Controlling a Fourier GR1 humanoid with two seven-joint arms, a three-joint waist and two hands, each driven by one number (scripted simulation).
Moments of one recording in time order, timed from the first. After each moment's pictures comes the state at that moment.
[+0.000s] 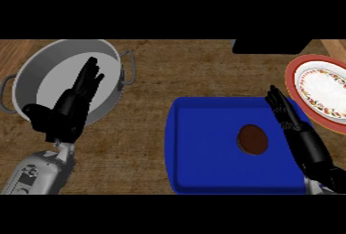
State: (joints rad) left arm -0.28 0.32 -0.21 -1.62 0.17 0.26 0.17; right arm -0.03 -0.40 0.22 -1.71 -0.13 -0.07 -0.15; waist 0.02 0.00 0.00
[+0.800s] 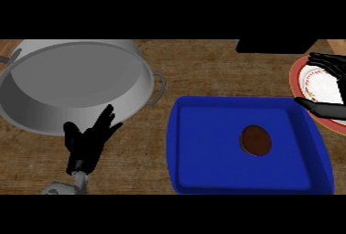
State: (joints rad) left arm -0.06 0.23 -0.25 -1.46 0.25 0.20 0.21; right arm -0.38 -0.57 -0.09 -1.19 -0.24 0.21 -0.45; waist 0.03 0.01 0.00
